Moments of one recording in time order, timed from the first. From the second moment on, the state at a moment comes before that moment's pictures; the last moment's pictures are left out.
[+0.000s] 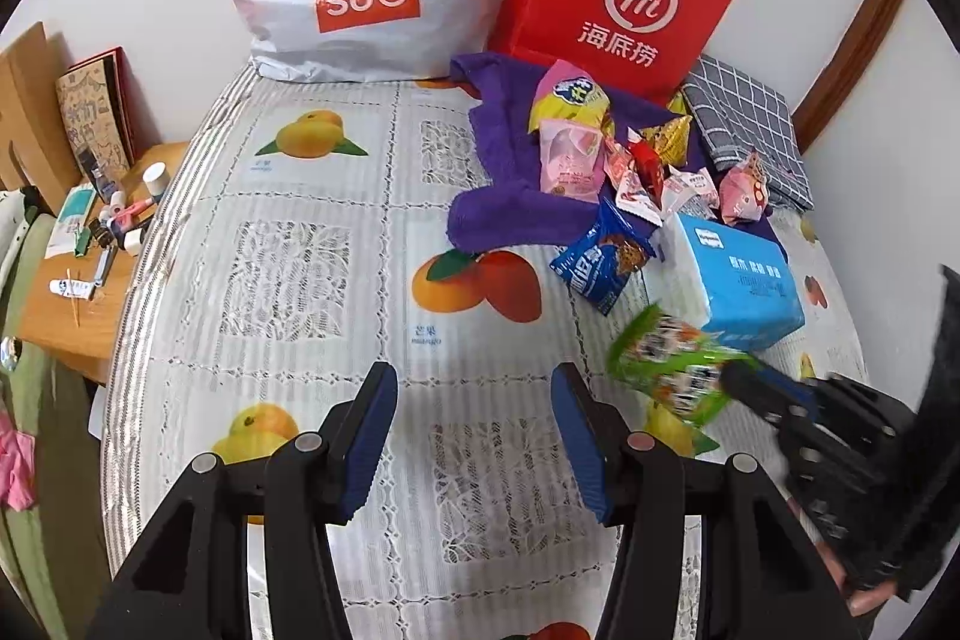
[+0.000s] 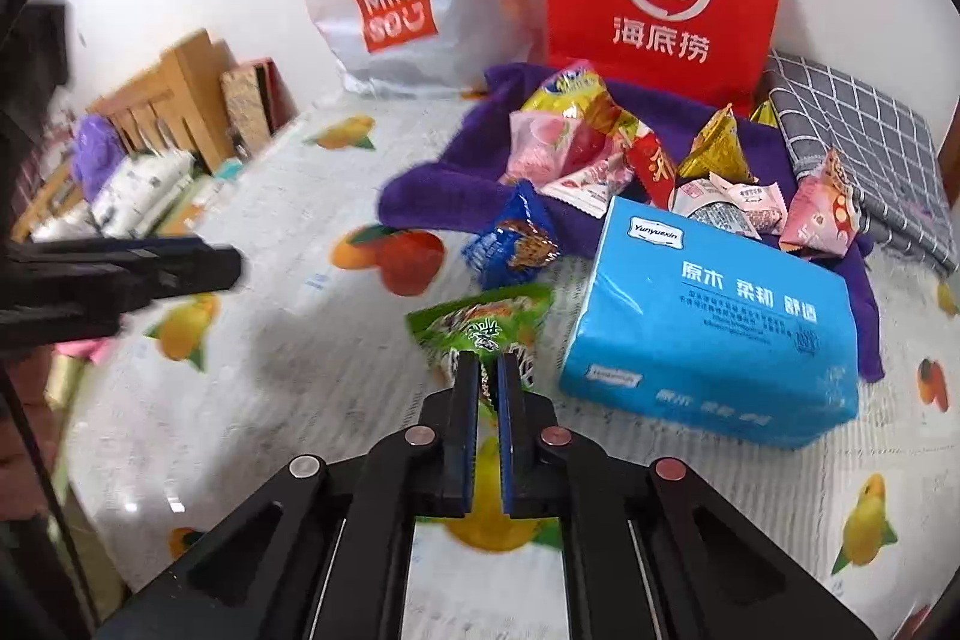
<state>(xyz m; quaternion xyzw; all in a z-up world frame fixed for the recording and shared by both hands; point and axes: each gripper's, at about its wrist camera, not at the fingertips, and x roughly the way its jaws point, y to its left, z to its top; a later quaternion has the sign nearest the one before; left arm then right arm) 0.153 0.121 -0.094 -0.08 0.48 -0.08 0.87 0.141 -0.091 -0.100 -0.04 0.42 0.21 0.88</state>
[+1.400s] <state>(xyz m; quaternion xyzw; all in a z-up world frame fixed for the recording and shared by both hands) 0.205 0.034 -0.127 -0.02 0.49 -0.13 0.86 0.119 -0.248 -0.152 0.04 0.40 0.09 0.91</state>
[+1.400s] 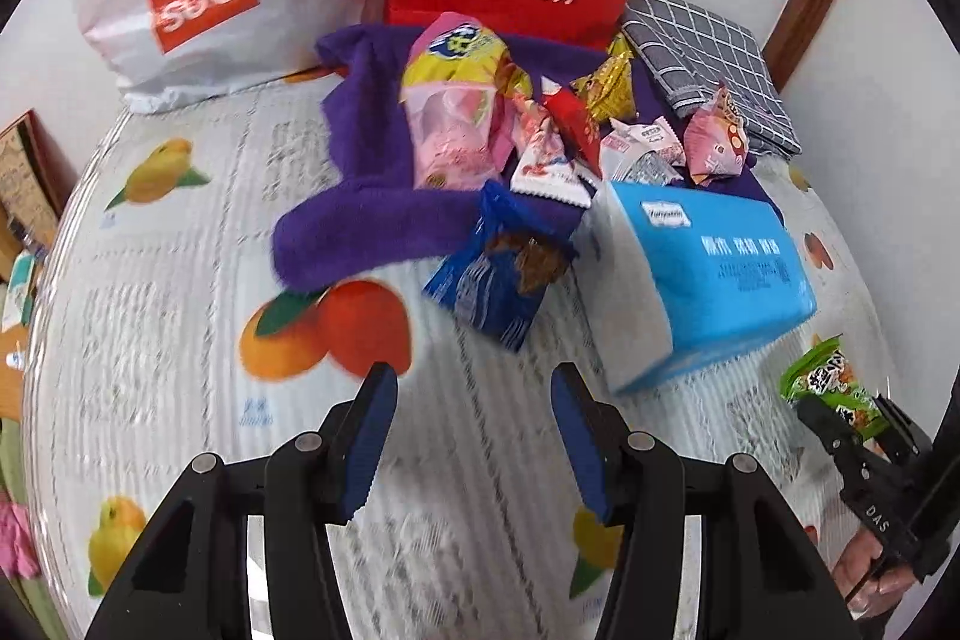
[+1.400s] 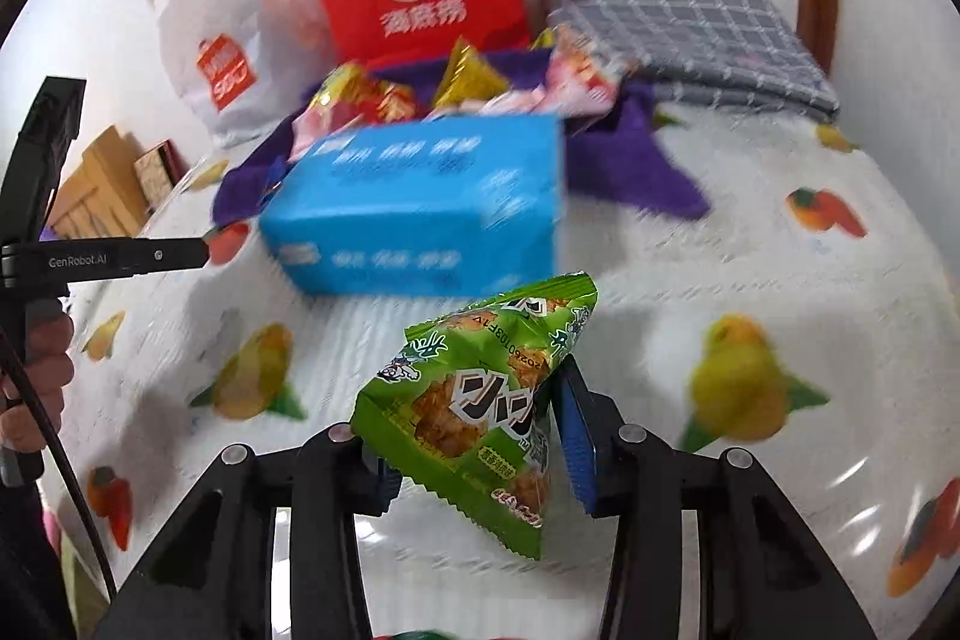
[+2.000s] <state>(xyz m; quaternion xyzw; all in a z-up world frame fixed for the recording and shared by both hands) 0.254 0.003 -0.156 0.05 0.48 -0.14 0.87 0.133 -0.263 -0.176 0.05 0.41 0.09 0.91</state>
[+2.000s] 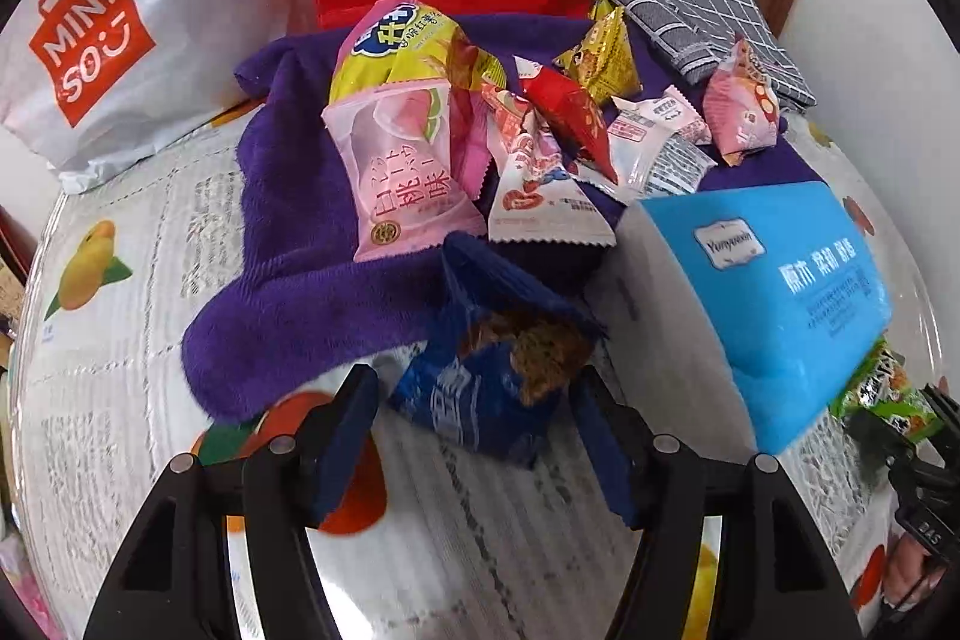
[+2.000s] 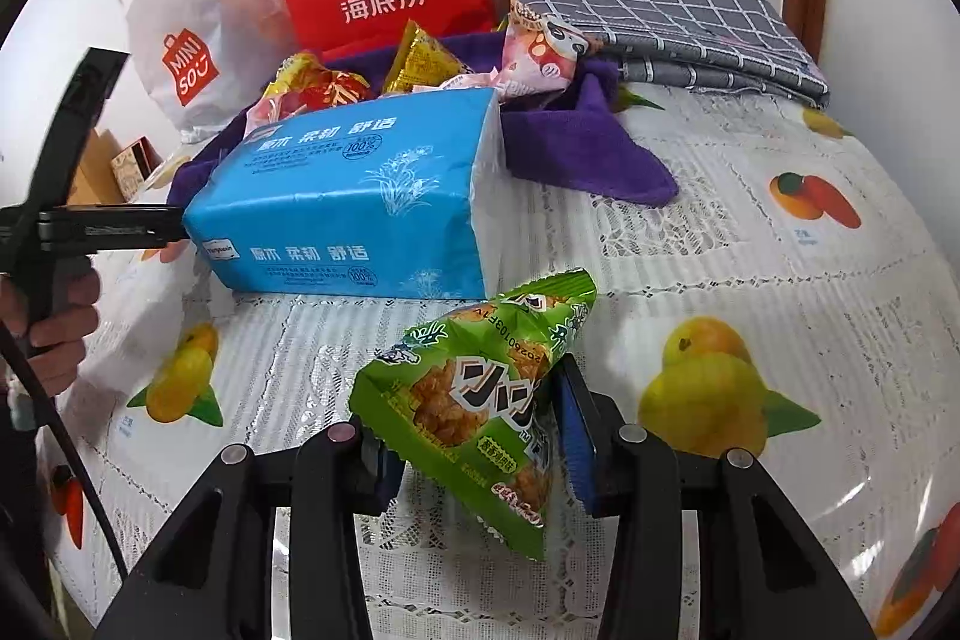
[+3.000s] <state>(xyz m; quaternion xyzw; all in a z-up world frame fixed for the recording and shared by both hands) 0.158 0.008 -0.141 0.01 0.47 -0.16 0.87 0.135 -0.266 -0.177 0.06 0.41 0.10 0.90</state>
